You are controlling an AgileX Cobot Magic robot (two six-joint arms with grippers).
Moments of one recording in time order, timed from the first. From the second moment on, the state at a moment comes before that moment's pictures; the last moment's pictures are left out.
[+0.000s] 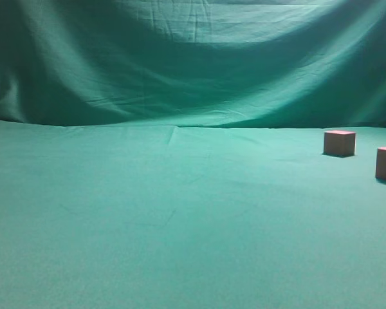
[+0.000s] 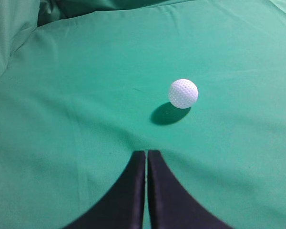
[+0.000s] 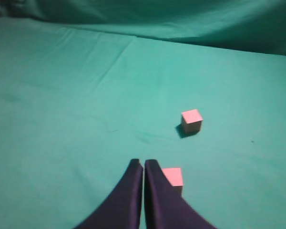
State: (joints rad) left arm -0.04 -0.02 0.01 0.32 0.39 -0.08; right arm 0.39 0.34 -0.45 -0.01 0.58 0.06
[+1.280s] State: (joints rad) left arm -0.04 -0.02 0.01 0.32 0.39 -0.08; right arm 0.09 -0.01 0.02 -0.01 0.41 0.08
